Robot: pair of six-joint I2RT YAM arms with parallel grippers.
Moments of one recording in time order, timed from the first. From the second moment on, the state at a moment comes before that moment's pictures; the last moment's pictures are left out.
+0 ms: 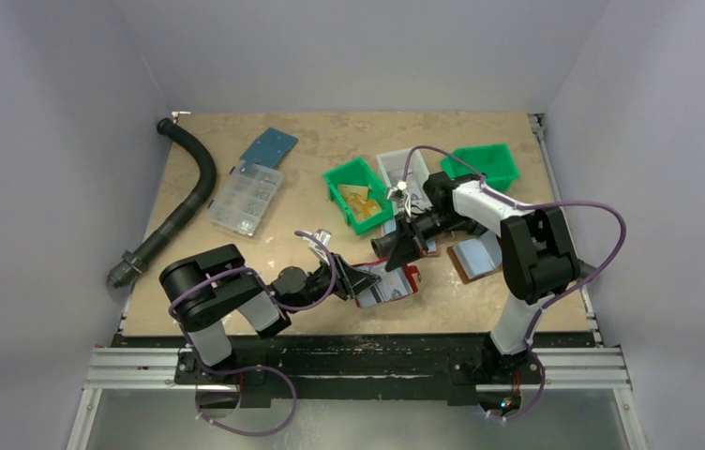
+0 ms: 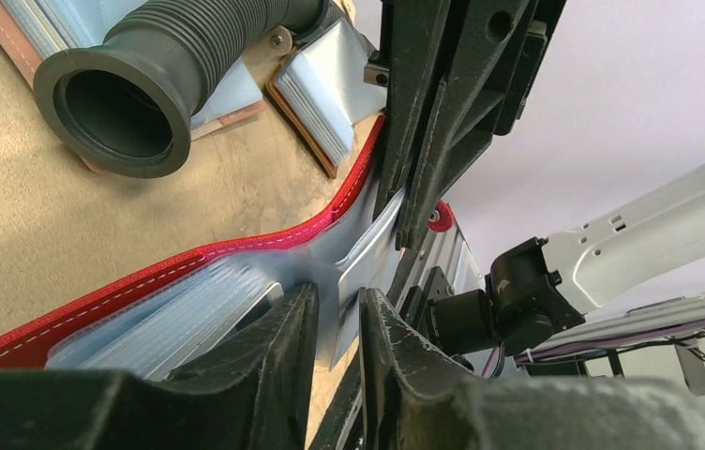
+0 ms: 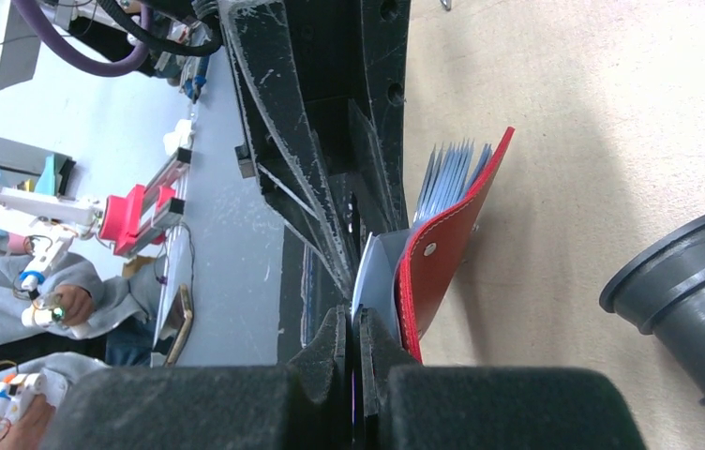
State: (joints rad) left arm -0.95 1.74 0.25 1.48 0.08 -0.96; right arm 0.34 1.79 1.18 -1.05 -1.27 -0.74
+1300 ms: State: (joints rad) left arm -0.92 1.76 0.18 1.48 0.11 -0.90; right arm 0.35 1.81 1.18 -1.02 -1.19 -0.72
